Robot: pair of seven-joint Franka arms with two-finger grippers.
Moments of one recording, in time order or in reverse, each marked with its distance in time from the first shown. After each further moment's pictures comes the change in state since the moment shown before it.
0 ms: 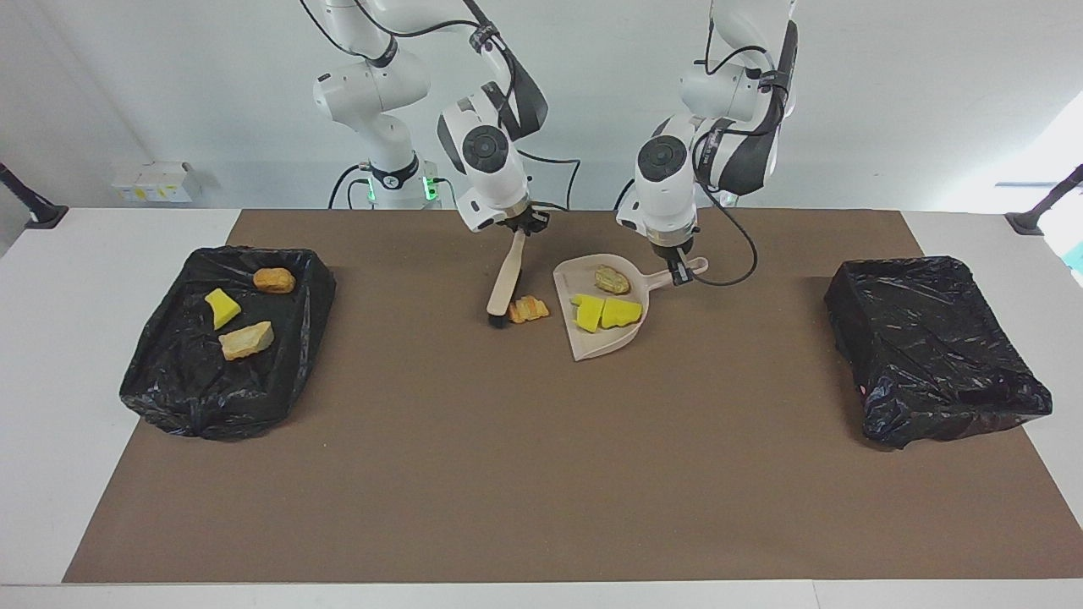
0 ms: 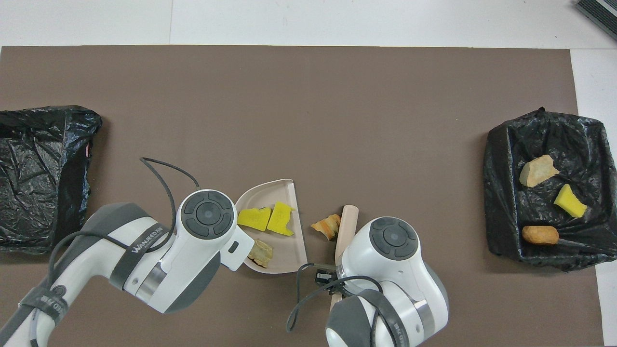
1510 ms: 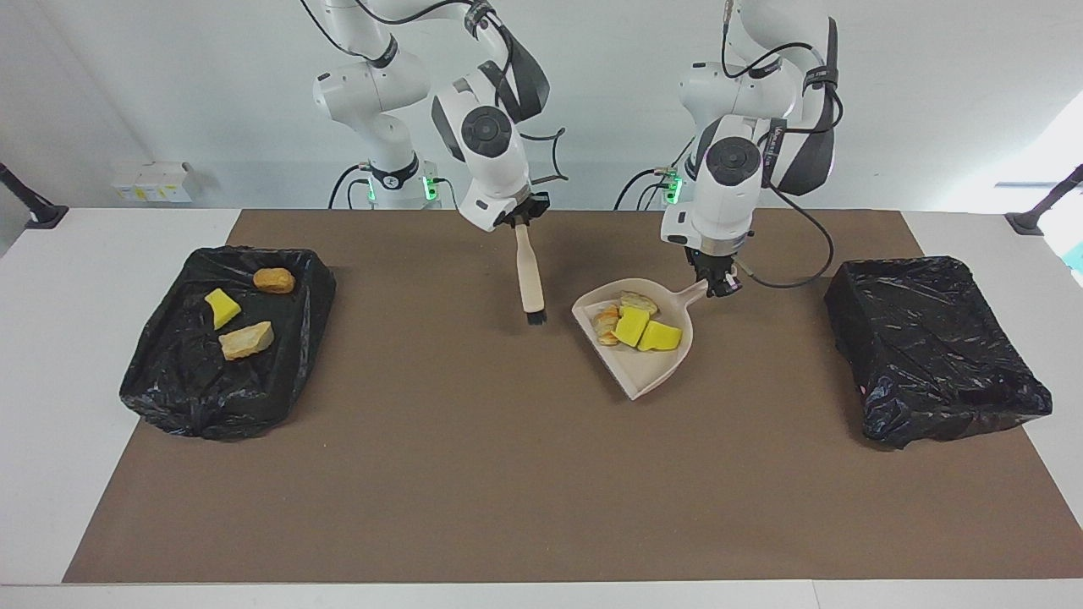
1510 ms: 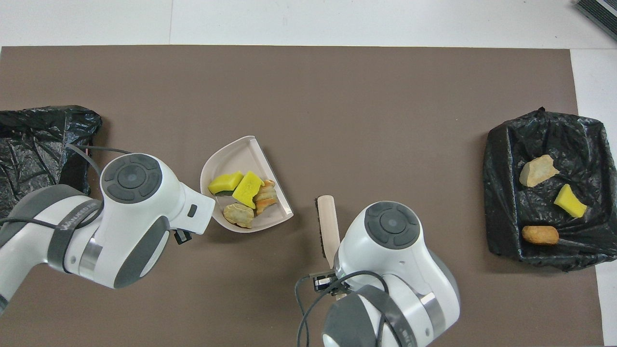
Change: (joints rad) left arm 0.159 -0.019 0.026 0.071 -0.063 0.022 -0.081; right arm 0.013 -0.029 0.006 0.139 -0.067 -0.191 -0.164
